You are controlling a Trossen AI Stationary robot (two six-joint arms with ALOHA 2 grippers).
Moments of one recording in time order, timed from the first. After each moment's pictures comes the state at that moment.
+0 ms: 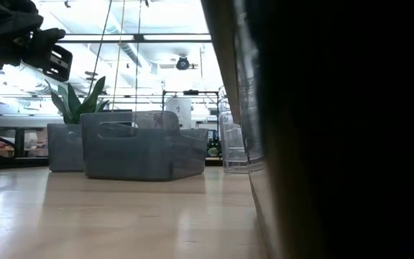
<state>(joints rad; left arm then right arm) -0.15 0.03 0.01 0.09 0.18 -0.15 0.60 2.13 1.80 -0.83 0.11 0.77</state>
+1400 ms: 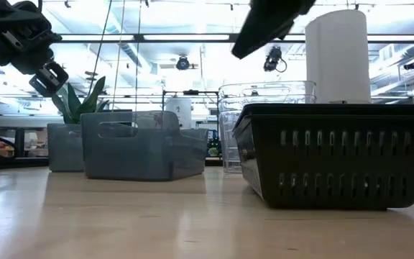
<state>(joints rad) -0.15 0.03 0.02 0.07 0.20 -0.59 0.44 1.76 1.37 -0.59 0.42 0.39</state>
